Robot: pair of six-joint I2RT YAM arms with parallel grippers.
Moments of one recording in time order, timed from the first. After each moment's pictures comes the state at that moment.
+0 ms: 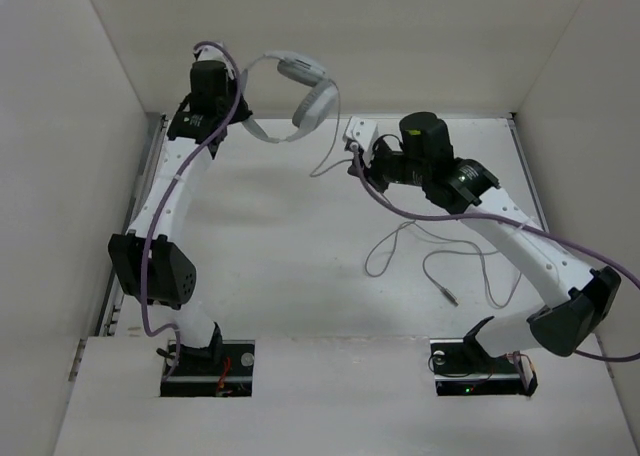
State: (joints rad) left arm -0.16 1.67 1.76 -0.48 -0.07 -0.40; right arm 0.62 1.40 1.48 -0.47 -0.42 -0.40
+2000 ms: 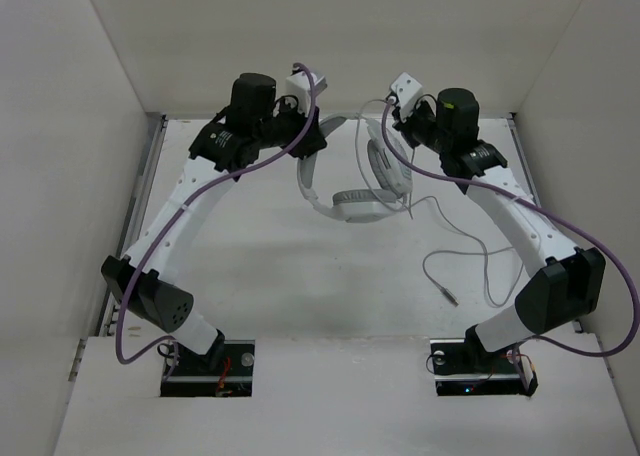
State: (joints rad) left arm -0.49 1.55 1.76 -0.68 0.39 0.02; right arm 0.35 1.51 1.45 -0.19 -0.19 -0.55
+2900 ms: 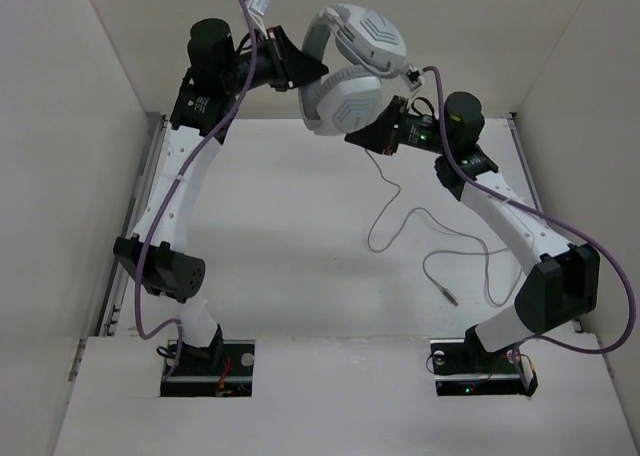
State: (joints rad) left arm -0.31 1.72 2.07 -0.33 0.73 -0.64; right arm 0.36 1.51 1.37 0.25 -0.88 0.61
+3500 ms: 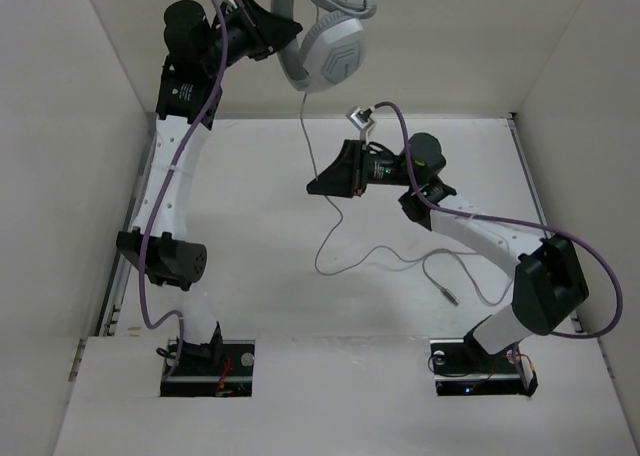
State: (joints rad) left arm -0.21 1.82 2.26 -0.26 0.58 -0.75; right arm 0.60 1.53 1.15 0.68 -0.96 1.05
